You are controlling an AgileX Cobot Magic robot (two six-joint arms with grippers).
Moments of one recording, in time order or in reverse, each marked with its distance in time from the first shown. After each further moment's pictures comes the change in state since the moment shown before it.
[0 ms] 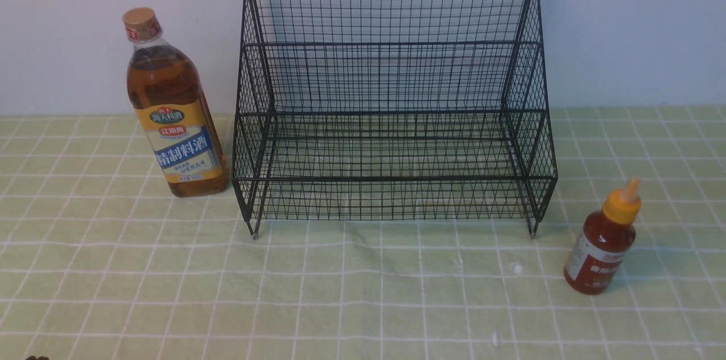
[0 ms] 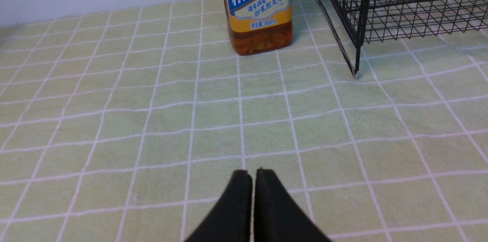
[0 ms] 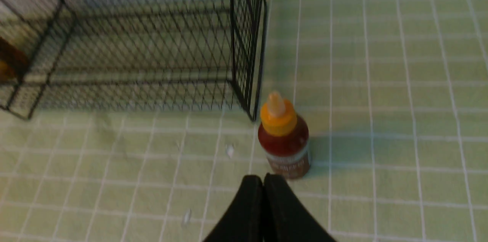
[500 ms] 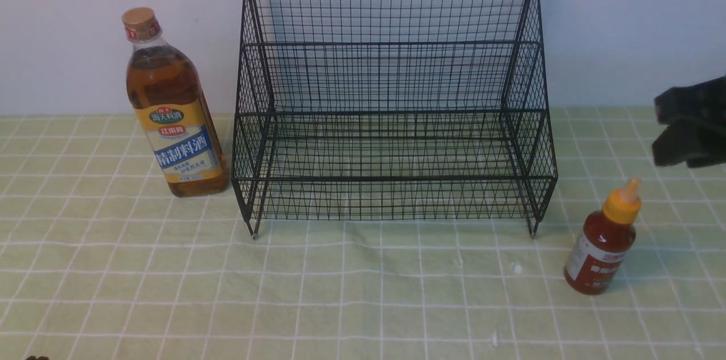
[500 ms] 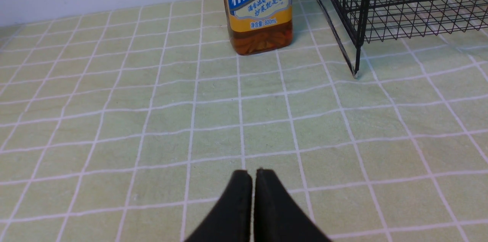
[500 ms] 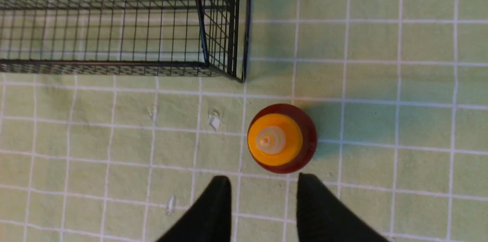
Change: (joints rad) right arm 0.022 0.562 -0.262 0.016 0.080 -0.033; left arm 0.000 0.000 0.000 0.000 0.000 0.000
